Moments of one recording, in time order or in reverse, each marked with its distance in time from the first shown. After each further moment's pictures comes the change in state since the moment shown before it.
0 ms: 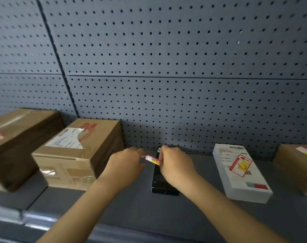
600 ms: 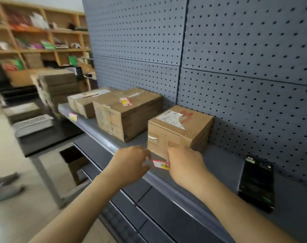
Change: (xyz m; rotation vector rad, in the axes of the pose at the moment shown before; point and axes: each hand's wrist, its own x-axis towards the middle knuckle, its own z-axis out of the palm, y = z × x) left_hand -0.177 -0.131 -0.045 0.081 -0.016 -0.395; right_hand -0.050 -0.188 0.032 -0.203 -0.182 -0.536
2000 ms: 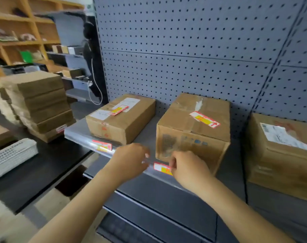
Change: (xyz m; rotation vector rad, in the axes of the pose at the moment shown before) left_hand 0.124 -0.388 0.014 -0.041 -0.066 0.184; right_hand 0.265 -0.253 0.080 0.205 -0.056 0.317
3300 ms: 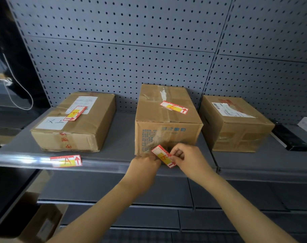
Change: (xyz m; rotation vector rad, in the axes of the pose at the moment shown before) left_hand 0.025 0.028 0.063 0.039 0.018 0.579; right_hand -0.019 0.034 0.032 0.373 0.379 0.235
